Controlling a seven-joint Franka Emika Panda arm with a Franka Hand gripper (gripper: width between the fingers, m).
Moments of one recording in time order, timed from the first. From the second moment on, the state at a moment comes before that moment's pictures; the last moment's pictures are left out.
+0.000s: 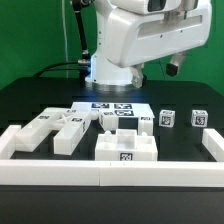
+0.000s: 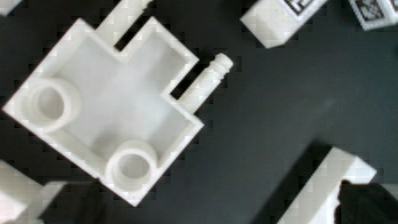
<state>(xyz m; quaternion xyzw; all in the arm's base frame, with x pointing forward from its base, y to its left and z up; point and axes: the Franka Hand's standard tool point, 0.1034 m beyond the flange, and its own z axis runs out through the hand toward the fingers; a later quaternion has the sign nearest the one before) 0.557 0.039 0.131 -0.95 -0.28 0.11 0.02</state>
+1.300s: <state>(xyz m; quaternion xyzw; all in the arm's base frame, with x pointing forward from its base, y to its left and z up) 0.586 0.045 0.089 -0.99 0.10 0.05 0.02</state>
